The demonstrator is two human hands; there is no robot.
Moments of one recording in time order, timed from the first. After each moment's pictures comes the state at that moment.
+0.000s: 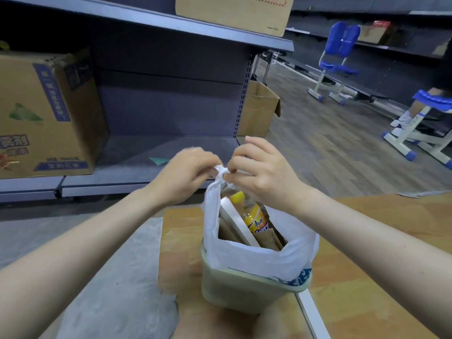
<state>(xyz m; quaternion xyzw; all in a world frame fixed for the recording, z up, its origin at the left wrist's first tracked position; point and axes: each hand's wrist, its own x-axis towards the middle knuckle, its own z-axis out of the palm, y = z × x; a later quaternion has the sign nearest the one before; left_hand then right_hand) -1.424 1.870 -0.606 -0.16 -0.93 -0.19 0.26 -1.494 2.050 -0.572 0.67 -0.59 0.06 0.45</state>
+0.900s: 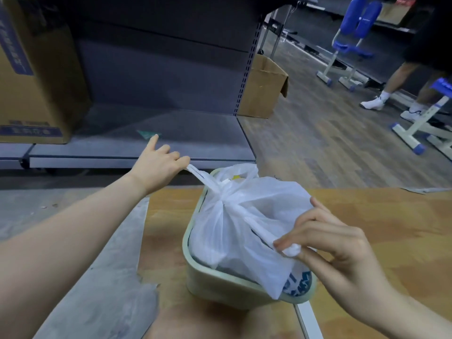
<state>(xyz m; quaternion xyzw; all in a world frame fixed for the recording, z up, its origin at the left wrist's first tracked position) -1.484 1.823 -0.724 -0.02 -0.95 0.21 0.21 -1.455 2.163 -0.646 0.49 -0.80 0.33 0.09</state>
